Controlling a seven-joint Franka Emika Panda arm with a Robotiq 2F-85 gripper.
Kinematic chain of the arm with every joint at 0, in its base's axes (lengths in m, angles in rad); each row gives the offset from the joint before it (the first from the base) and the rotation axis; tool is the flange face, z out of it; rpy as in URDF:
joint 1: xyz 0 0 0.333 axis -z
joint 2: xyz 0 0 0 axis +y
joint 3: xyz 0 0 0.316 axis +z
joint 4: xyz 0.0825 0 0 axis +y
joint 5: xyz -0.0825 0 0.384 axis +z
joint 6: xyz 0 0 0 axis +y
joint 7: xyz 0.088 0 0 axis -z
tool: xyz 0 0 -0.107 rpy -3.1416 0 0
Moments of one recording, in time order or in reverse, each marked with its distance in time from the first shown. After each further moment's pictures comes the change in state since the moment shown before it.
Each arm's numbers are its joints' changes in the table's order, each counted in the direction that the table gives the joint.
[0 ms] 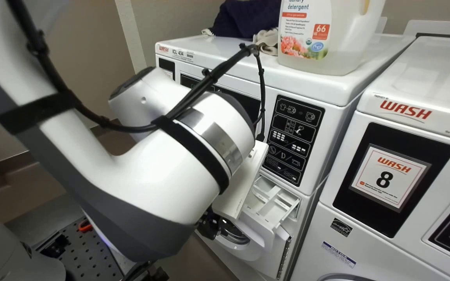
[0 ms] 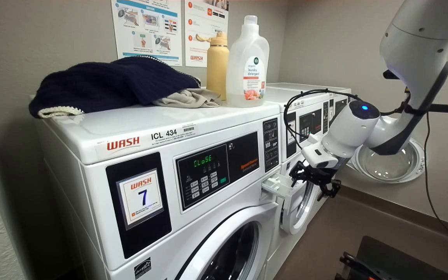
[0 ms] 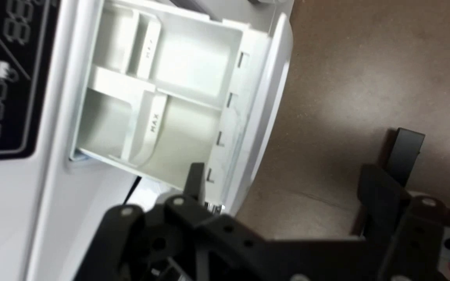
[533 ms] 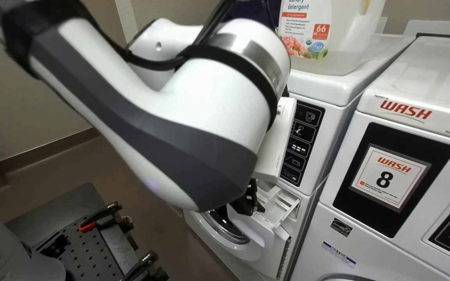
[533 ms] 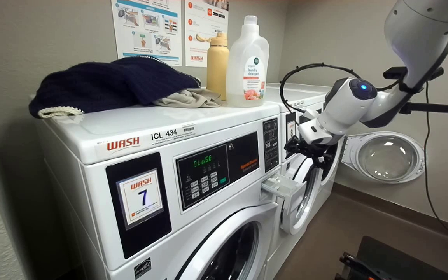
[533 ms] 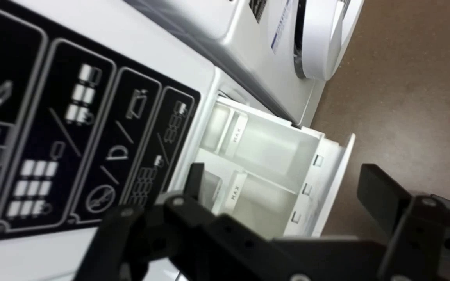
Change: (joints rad) arm -0.277 -0.043 -0.261 -0.151 -0.148 -0.019 0.122
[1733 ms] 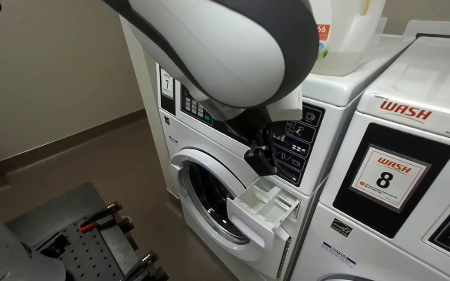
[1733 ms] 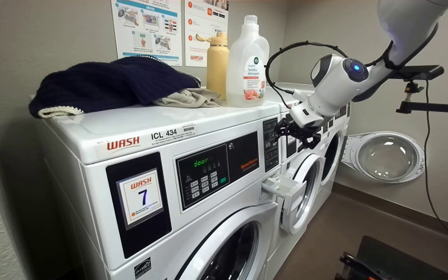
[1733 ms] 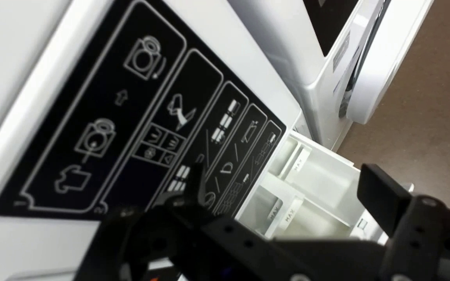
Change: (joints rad) arm -0.356 -0.003 -0.253 -0.144 -0.225 -0.051 0.179
